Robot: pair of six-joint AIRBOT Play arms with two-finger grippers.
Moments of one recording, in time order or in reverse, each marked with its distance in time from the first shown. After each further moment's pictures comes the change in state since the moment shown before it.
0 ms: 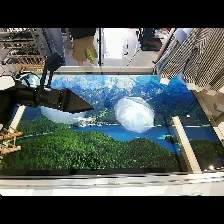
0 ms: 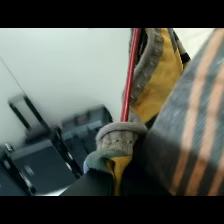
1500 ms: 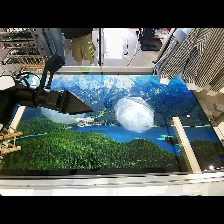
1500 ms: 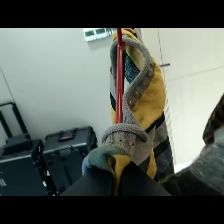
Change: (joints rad) left arm 0.000 0.000 0.000 -0.002 -0.031 0.000; right arm 0.024 -0.001 -0.032 -0.085 -0.137 -0.089
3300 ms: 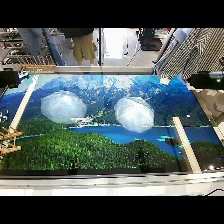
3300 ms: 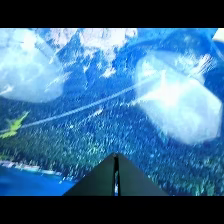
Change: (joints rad) left arm 0.072 0.205 0.228 1.636 0.419 -0.536; right arm 1.369 0.104 -0.301 0.497 0.580 -0.599
